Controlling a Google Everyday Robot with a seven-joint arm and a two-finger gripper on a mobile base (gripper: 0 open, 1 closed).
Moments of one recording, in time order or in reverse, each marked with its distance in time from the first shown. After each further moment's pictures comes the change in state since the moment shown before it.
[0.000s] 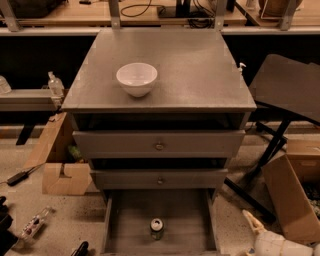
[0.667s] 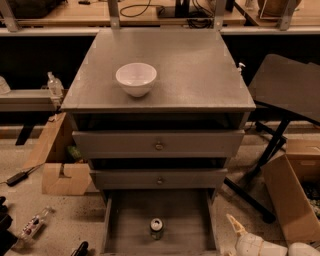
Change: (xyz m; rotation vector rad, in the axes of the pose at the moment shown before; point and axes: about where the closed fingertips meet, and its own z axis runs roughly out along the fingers) arm 0.032 0.014 0.062 -0.037 -0.017 0.015
